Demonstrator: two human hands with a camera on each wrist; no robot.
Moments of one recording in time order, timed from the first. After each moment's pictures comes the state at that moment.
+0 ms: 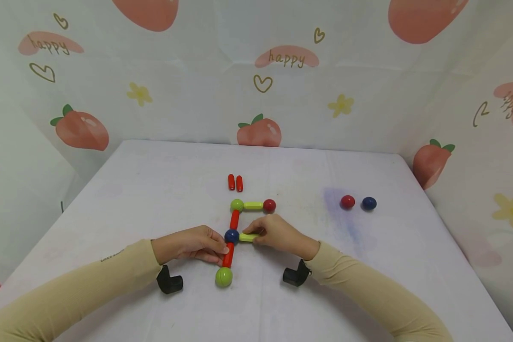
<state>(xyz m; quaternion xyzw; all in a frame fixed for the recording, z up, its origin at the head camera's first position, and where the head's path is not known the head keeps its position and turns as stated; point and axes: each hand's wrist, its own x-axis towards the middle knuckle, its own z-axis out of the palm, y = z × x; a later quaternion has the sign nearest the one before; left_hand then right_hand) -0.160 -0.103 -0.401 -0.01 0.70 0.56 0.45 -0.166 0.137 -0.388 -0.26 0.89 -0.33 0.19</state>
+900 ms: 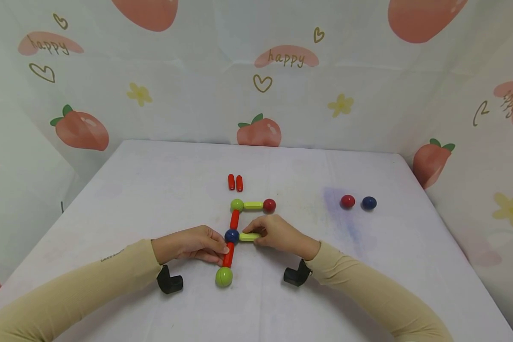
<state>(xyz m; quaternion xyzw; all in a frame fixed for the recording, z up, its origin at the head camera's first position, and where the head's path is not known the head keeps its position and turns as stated) -0.160 -0.103 -0.401 0.00 0.70 0.55 0.45 -0.165 0.139 -0.388 -0.27 0.88 -0.34 0.19</state>
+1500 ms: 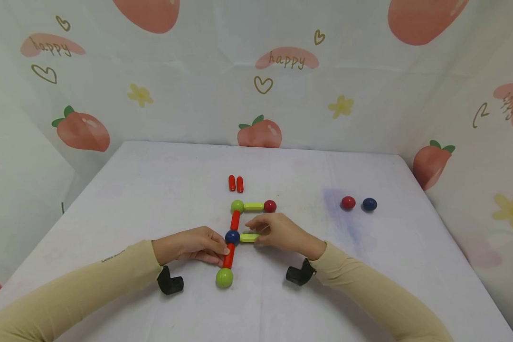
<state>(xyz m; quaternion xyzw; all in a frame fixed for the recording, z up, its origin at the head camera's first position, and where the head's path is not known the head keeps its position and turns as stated) -0.159 -0.104 -0.399 -0.01 0.70 0.56 0.45 -0.166 0.146 -0.383 -0.25 0.88 -0.36 0.18</state>
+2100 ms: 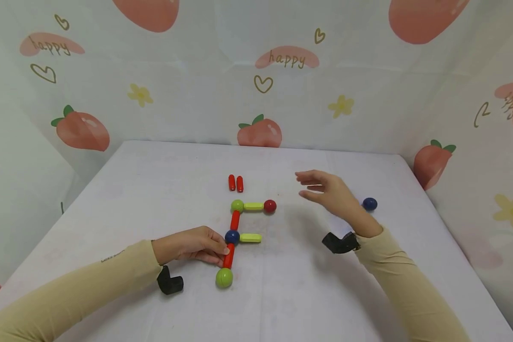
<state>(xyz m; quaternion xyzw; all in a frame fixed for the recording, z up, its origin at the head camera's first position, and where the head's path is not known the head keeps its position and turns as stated) -0.160 -0.103 -0.398 -0.01 0.70 0.55 0.45 -0.190 0.240 -0.323 -0.18 0.89 -0.41 0.02</state>
